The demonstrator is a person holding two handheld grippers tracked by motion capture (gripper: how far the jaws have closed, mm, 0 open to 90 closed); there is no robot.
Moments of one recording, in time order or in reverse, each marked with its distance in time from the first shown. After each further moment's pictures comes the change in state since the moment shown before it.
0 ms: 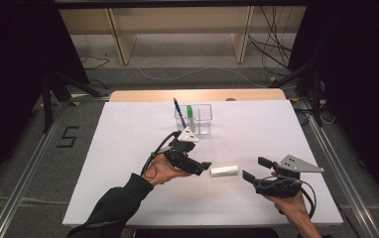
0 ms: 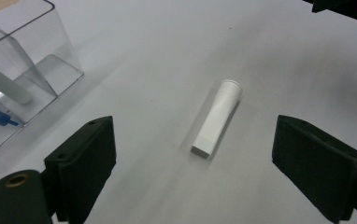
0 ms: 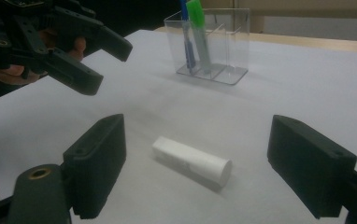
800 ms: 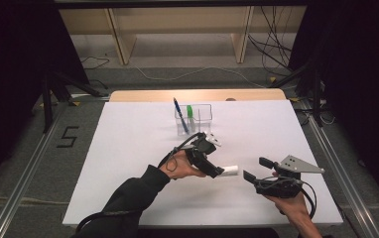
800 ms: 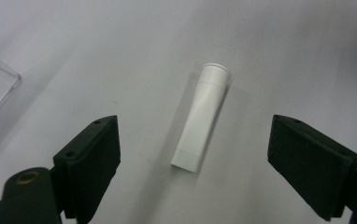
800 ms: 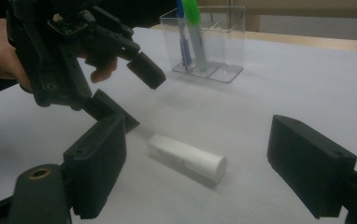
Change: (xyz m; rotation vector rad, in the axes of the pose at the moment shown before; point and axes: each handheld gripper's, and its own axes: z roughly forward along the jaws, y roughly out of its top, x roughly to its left) left arm -0.013 0.021 0.053 0.197 -0.067 0.125; right arm -0.001 -0.001 -0.001 0.008 -0.018 -0.002
